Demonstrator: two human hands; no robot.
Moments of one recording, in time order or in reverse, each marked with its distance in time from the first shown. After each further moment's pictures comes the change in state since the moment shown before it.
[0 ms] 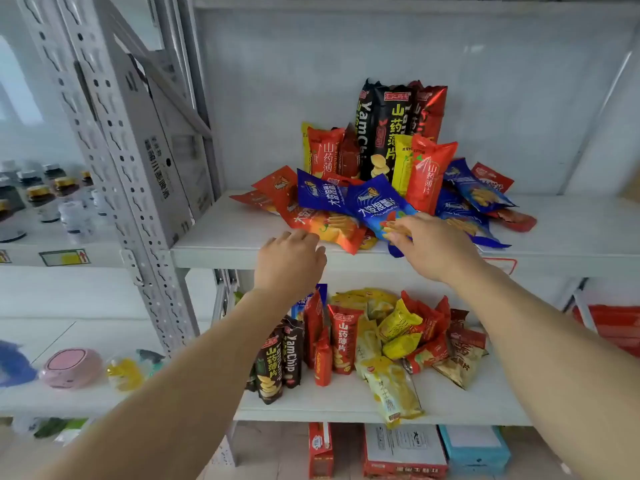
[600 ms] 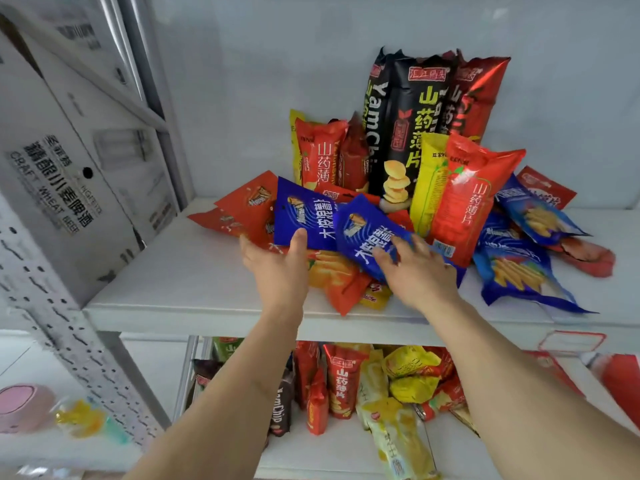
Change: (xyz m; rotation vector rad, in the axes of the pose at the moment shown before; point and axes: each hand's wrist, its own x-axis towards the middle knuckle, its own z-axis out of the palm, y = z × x) left_hand 0.141 -0.008 0.134 -1.228 0.314 -1.014; right_hand 0.165 0.045 0.127 0.134 -0.232 0.364
